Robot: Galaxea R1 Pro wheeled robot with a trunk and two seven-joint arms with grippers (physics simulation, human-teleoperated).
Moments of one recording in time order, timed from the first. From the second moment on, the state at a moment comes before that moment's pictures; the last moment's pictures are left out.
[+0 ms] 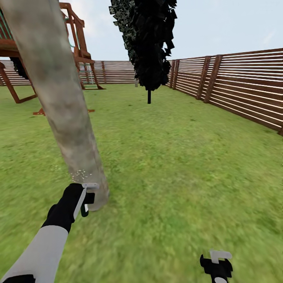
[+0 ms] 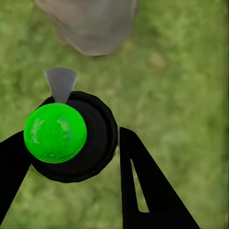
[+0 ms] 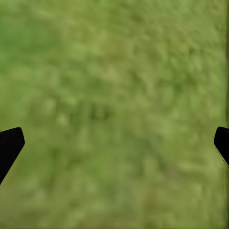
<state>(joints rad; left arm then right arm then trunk) -0.74 0.01 0.10 -0.93 -0.10 1.00 0.06 -0.52 -0.06 -0.50 -0.03 0.55 -0.36 -0.33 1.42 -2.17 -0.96</state>
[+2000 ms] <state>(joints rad) -0.63 0.06 0.13 -0.80 -0.10 0.84 0.06 -0.52 -0.06 -0.50 -0.03 0.55 -0.36 -0.33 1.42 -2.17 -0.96</state>
